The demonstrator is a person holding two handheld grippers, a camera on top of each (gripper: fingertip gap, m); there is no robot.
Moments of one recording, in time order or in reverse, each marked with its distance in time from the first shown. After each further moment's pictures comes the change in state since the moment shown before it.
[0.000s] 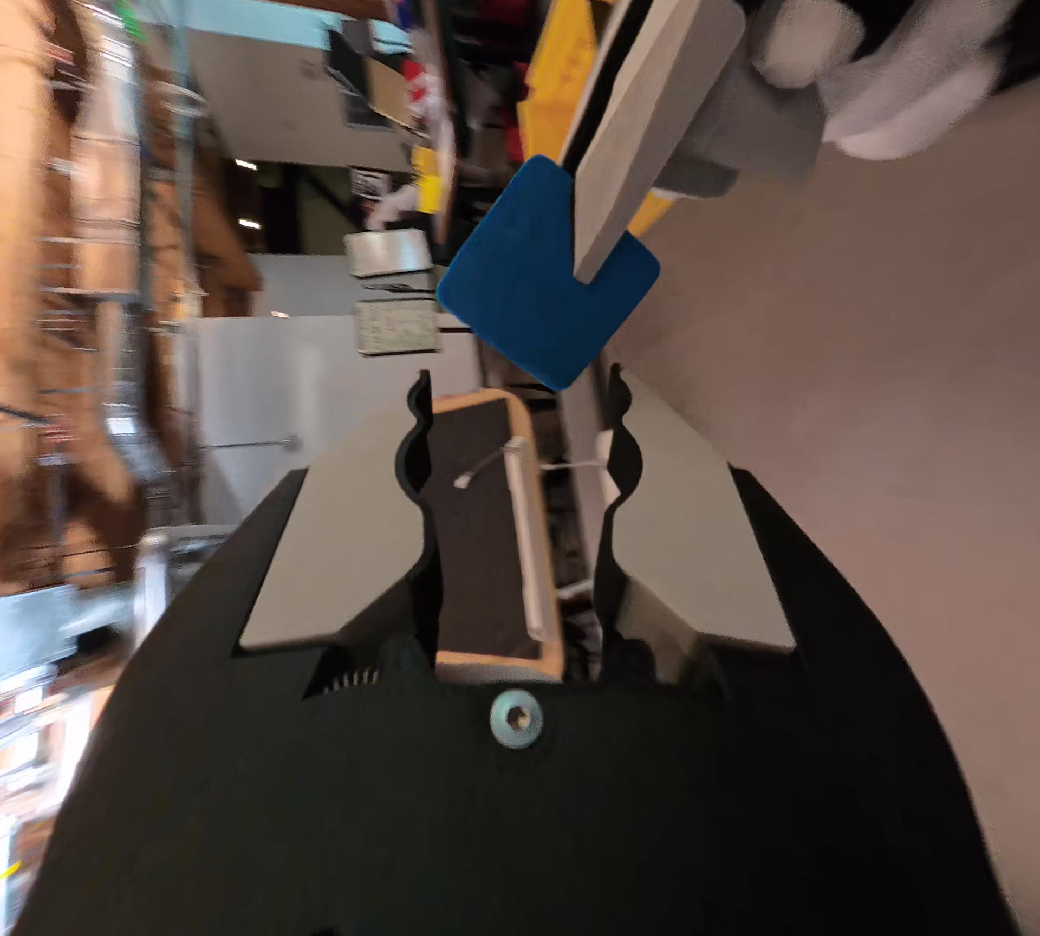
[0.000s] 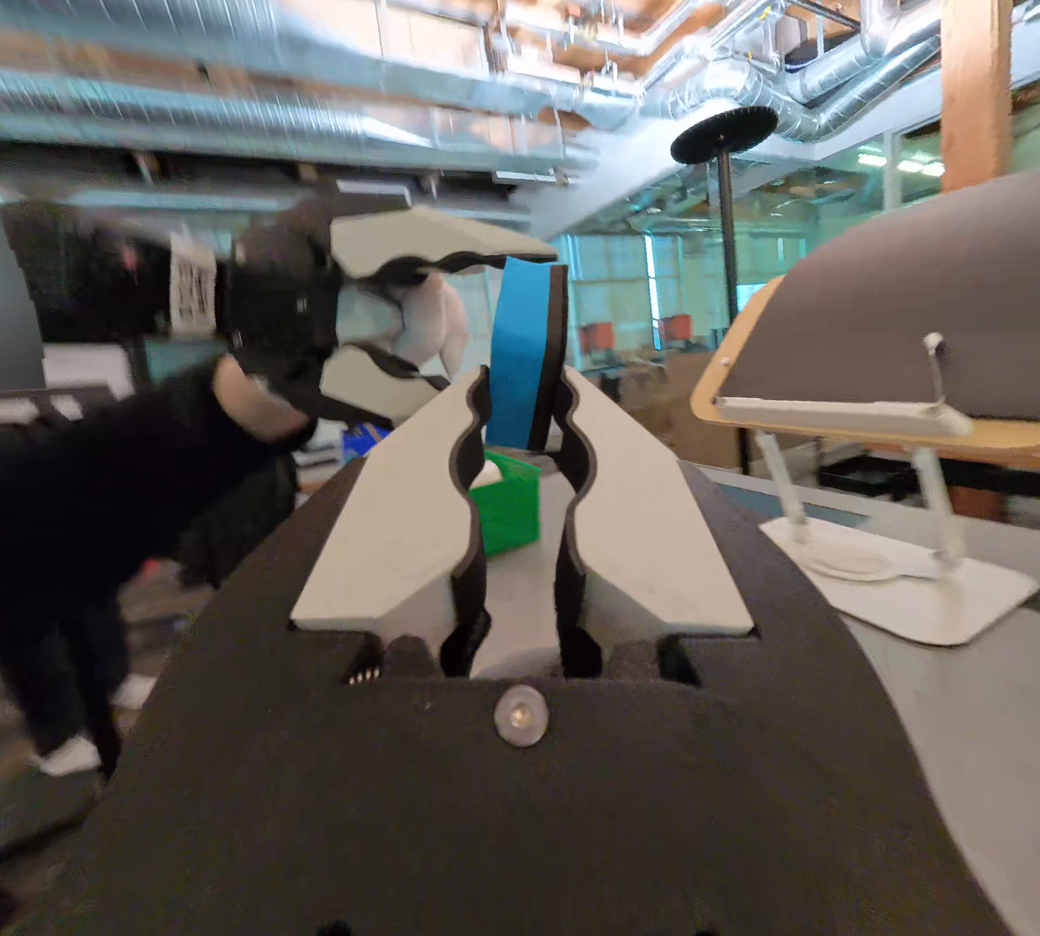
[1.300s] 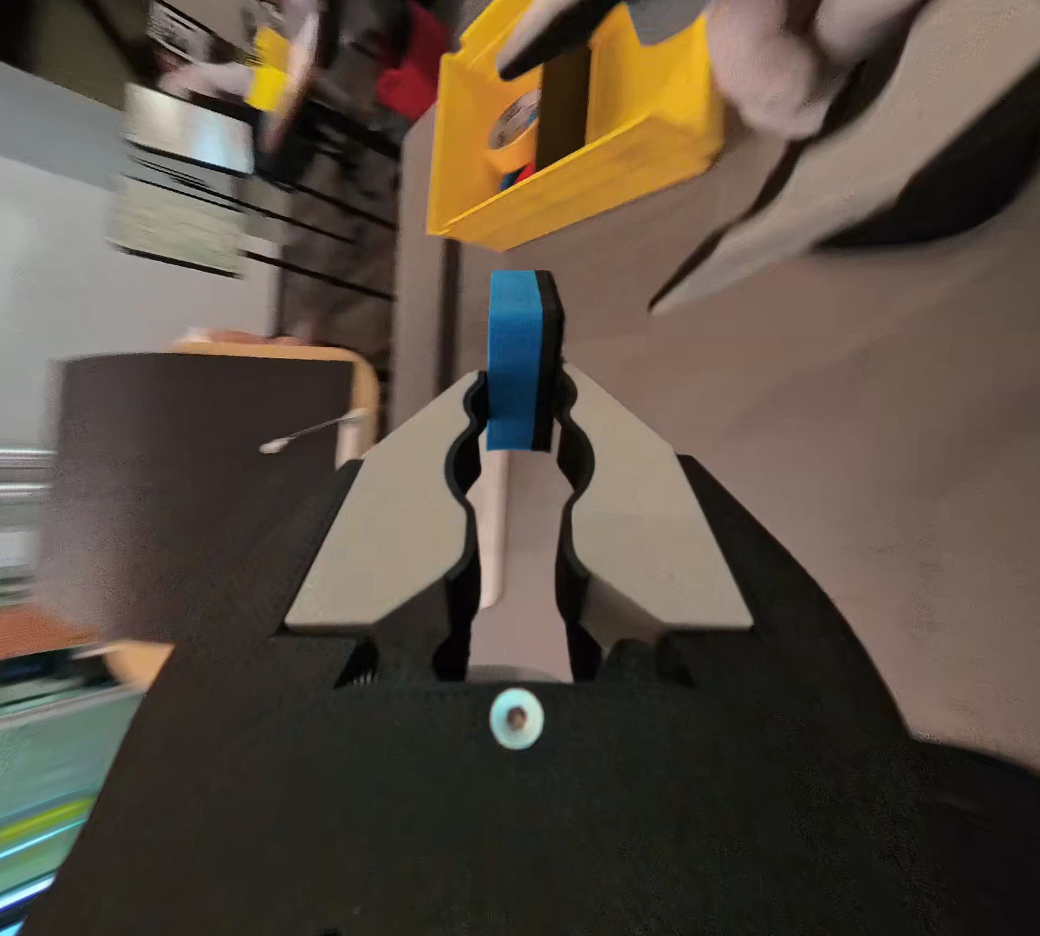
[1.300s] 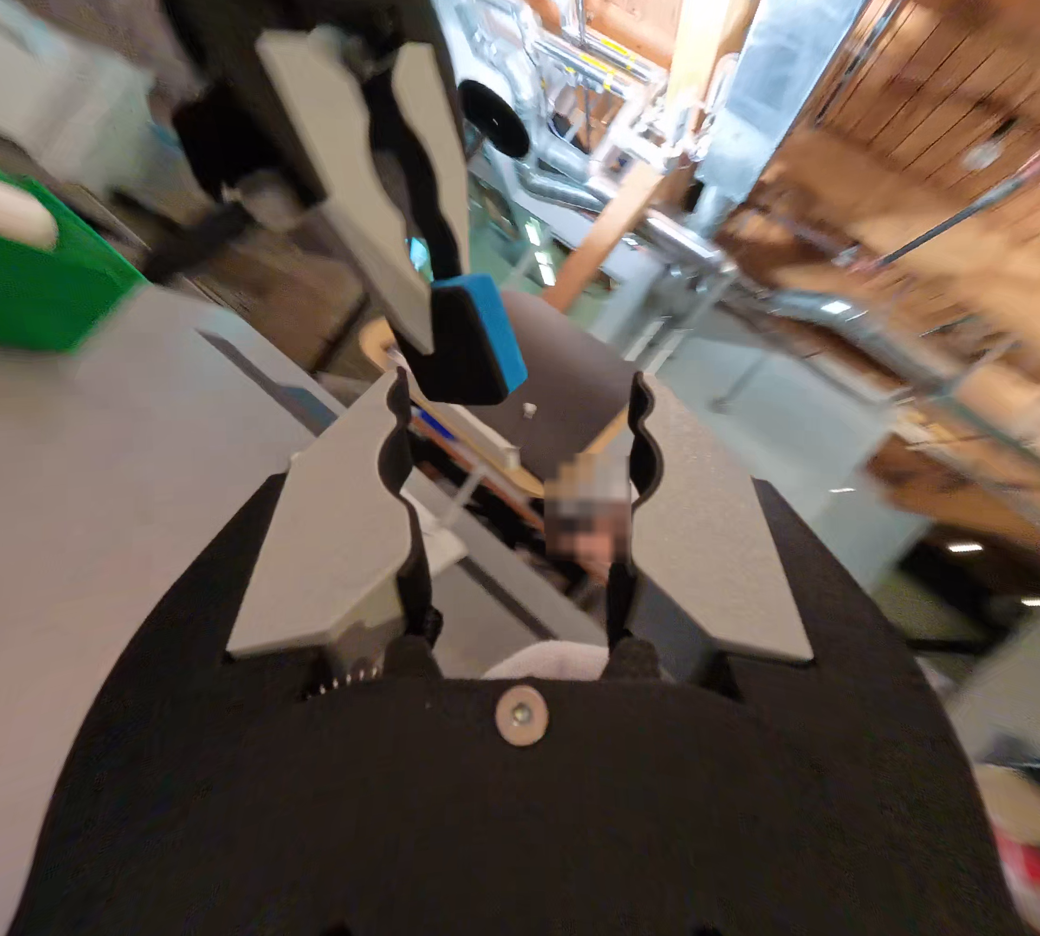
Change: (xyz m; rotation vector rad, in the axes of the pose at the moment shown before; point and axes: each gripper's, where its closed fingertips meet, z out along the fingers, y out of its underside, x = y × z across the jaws) left arm 0.013 0.005 0.011 -0.034 0.272 -0.448; right arm 0.015 -0.016 -0.010 -0.201 0.425 -1.019
